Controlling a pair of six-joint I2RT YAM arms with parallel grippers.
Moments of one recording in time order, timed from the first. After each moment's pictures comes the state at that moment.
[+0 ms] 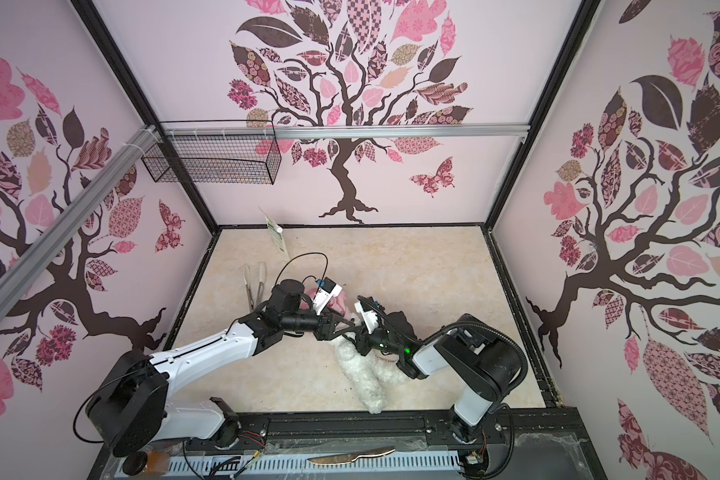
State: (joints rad) left arm -0.66 1.35 0.74 0.07 0.68 -0.33; right arm 0.73 1.66 0.36 1.07 -0.44 0.47
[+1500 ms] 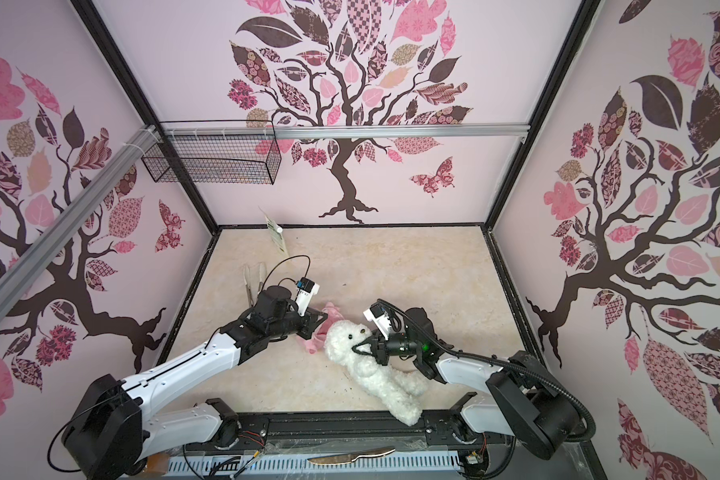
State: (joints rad) left arm -0.62 1.19 0.67 -0.11 0.28 -0.25; right arm 0.61 1.27 0.32 0.62 -0.91 0.42
